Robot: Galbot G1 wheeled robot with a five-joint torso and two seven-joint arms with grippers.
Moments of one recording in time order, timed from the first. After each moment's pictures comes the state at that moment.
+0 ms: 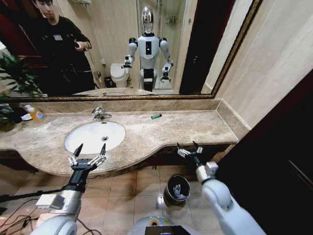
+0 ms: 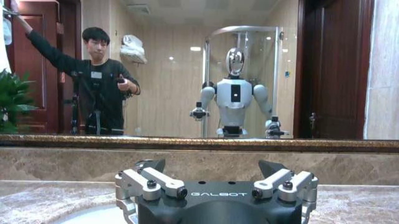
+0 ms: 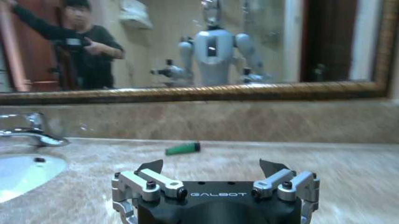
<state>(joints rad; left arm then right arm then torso) 1.84 -1.36 -0.82 -2.47 -0.37 0.04 0.05 -1.26 1.05 0.33 2.04 0.48 -0.16 0.14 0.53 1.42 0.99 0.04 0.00</state>
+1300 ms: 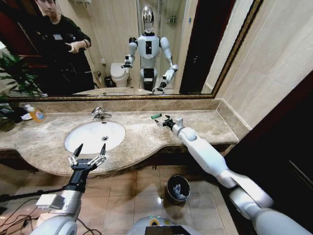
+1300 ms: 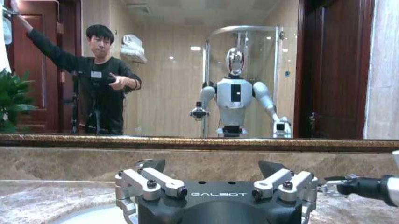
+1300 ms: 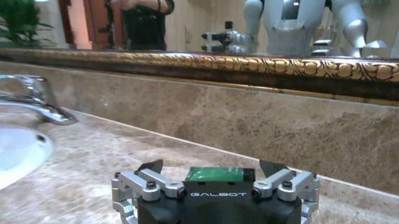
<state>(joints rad) 1.84 -1.36 -0.82 -2.47 -0.37 0.04 0.05 -0.34 1.23 -0.13 1.10 0.56 -0.17 -0.13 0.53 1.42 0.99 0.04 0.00</state>
